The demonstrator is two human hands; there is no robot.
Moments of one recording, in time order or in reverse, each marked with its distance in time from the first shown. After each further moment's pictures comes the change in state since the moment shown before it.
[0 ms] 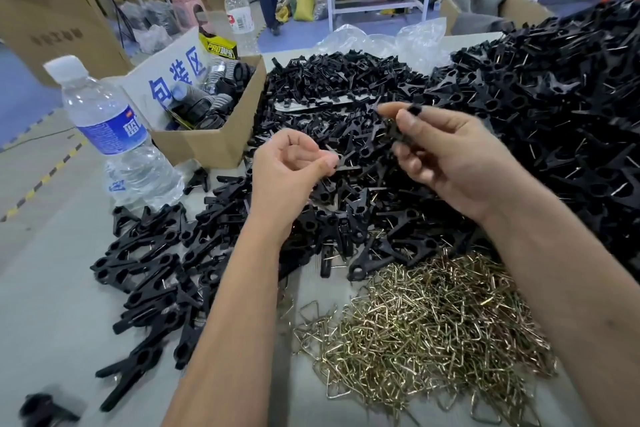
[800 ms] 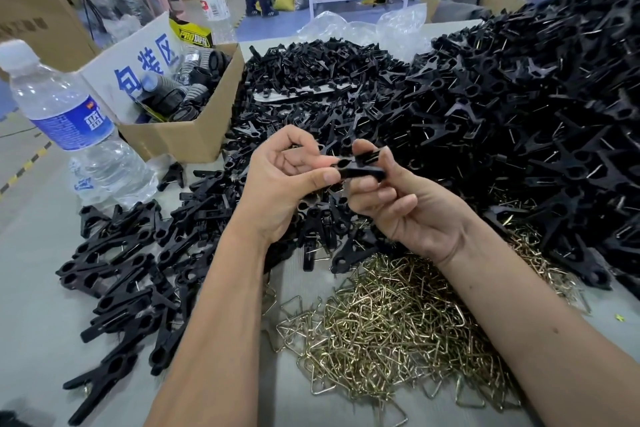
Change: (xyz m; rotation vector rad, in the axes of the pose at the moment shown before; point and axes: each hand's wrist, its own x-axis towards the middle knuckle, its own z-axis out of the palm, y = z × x) left_hand -0.007 -0.007 0.007 -0.377 -0.335 -0.003; right_hand -0.017 0.054 0.014 0.942 -0.520 0.382
